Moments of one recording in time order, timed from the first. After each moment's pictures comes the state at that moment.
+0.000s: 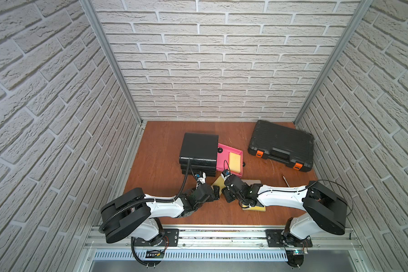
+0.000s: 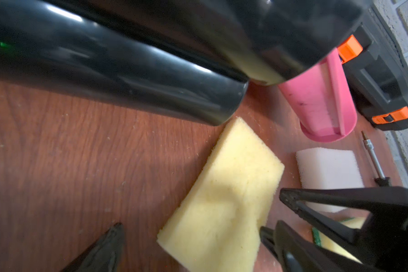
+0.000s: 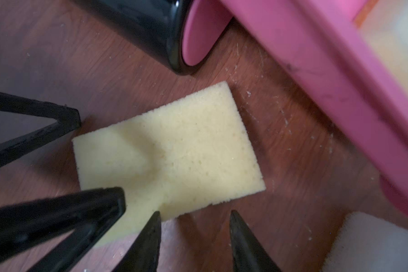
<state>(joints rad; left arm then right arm) -1.04 1.37 0.38 0.25 -0.34 -0.96 0.94 1.53 0.68 -0.12 0.22 0.44</state>
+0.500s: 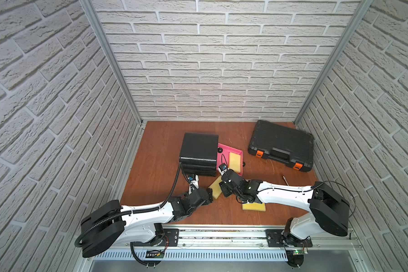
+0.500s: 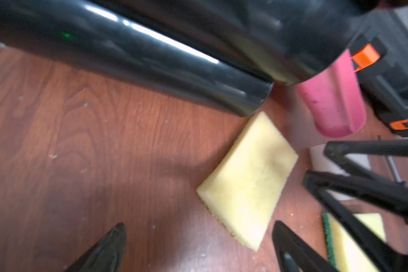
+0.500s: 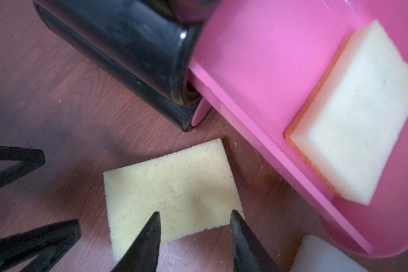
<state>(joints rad) -1.09 1.14 0.37 -0.08 -0.43 -1.04 0.95 1.53 0.83 -0.21 0.31 0.34</state>
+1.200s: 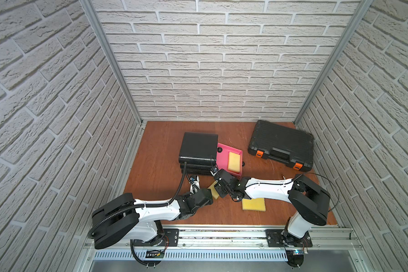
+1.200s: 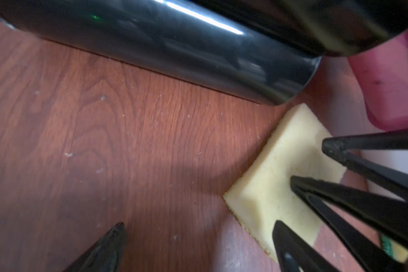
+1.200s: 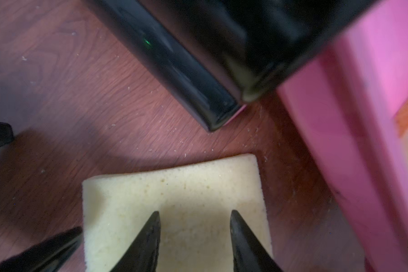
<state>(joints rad) -1.09 1.30 0.41 -0.05 -0.49 -1.05 0.94 1.70 0.89 -0.23 0.27 0.25</state>
